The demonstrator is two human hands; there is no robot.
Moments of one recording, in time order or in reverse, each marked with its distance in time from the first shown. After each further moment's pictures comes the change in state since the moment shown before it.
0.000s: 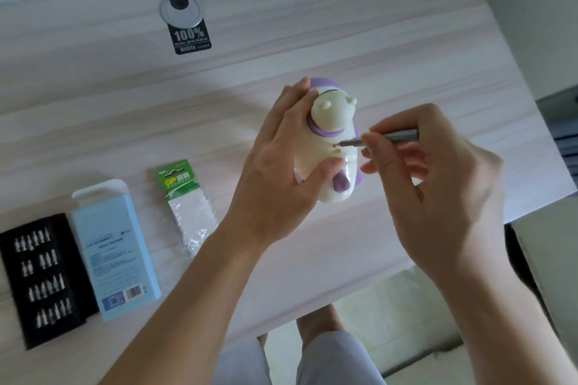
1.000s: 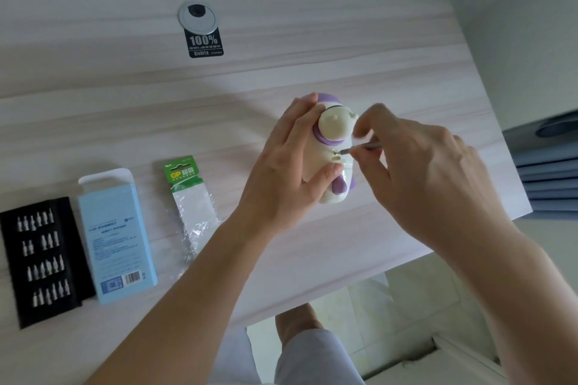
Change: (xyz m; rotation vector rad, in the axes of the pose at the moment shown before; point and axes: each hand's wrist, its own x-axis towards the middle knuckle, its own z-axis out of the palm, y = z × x) left_hand 0.002 0.000 0.000 -0.023 0.016 0.036; right_hand 0.031 -0.026 -0.018 -0.633 -0.379 -0.138
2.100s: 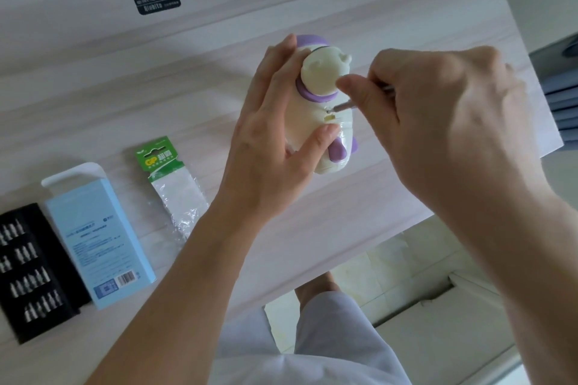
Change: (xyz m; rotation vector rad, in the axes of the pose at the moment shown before) left_hand 0.001 -0.006 0.004 -0.025 0.001 0.002; right_hand 0.002 0.004 0.016 0.061 0.092 0.165
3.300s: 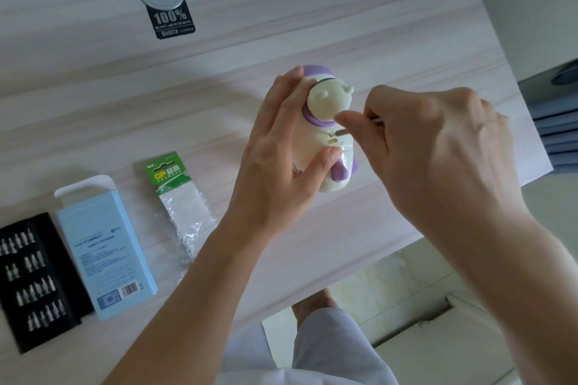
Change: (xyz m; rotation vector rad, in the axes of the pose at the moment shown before) left_hand 0.000 0.001 0.001 -0.016 0.005 0.001; right_hand 0.001 -0.006 -0.002 -0.043 0.075 -0.048
